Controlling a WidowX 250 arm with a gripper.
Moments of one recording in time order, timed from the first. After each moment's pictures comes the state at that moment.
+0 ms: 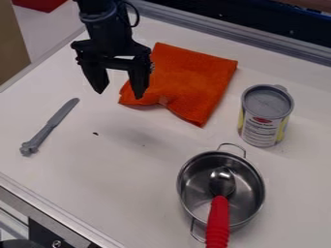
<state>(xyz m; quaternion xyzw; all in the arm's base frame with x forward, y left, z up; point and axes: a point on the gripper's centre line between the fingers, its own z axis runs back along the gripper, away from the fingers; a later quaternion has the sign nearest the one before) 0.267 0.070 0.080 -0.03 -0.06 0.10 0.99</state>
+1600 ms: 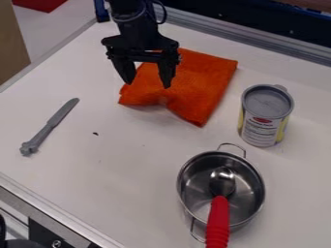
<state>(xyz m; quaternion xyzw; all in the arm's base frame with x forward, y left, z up) 0.312 0.059 0.069 -0.04 -0.12 0.11 0.99</state>
